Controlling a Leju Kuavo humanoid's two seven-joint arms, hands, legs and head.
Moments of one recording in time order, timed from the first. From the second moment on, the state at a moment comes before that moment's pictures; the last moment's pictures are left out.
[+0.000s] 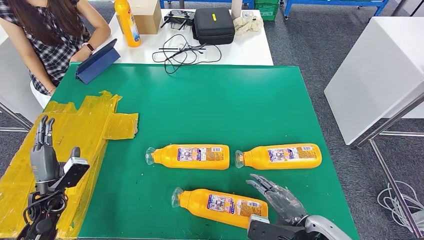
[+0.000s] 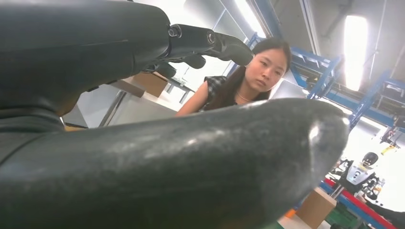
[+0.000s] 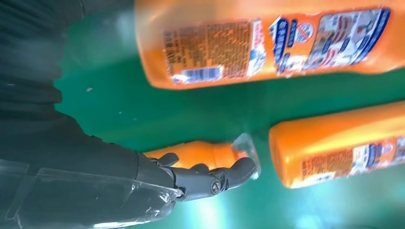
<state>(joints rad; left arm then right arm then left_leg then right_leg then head) -0.18 0.26 0.05 -0.90 -0.52 0.64 -0.70 0.14 -0.51 0.47 -1.77 0.64 0.29 -0.01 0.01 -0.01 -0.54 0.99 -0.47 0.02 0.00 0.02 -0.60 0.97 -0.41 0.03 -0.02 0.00</state>
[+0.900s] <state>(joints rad) -0.22 0.24 0.03 -0.86 -0.48 0.66 -0.70 -0.18 -0.33 0.74 -1.35 0.76 0.30 0.04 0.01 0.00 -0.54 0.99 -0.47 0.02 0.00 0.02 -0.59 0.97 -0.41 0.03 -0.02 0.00</state>
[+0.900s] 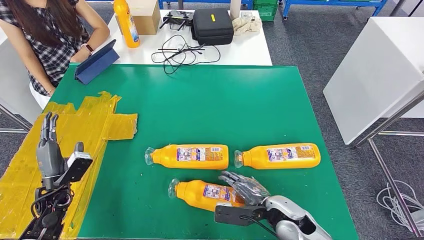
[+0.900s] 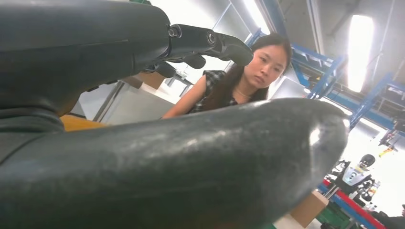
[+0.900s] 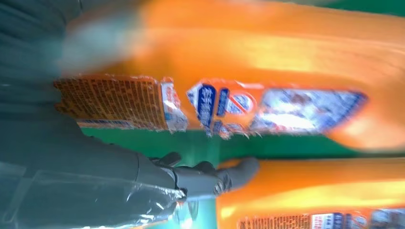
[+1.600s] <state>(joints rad) -0.16 0.24 0.08 -0.87 -0.49 0.66 -0.70 -0.30 -0.29 0.91 -1.17 0.92 0.30 0.15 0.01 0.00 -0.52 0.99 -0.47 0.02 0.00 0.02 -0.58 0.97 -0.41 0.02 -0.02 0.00</state>
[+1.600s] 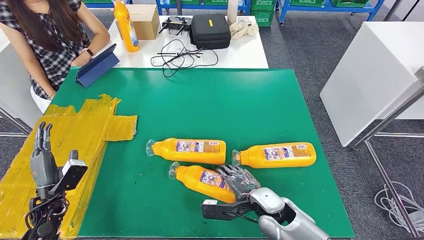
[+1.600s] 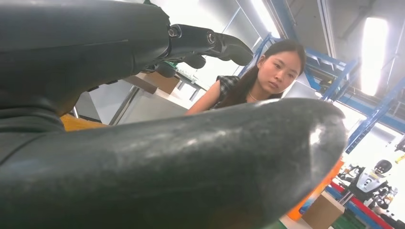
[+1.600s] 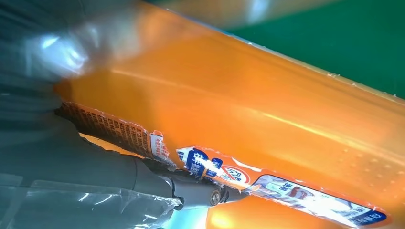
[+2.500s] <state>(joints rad) -0.17 0.24 0.09 -0.91 -0.28 0.52 -0.70 -0.28 -0.32 0.77 -1.22 0.32 0.45 -0.13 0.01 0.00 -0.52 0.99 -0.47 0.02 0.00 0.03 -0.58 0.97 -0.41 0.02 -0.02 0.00</state>
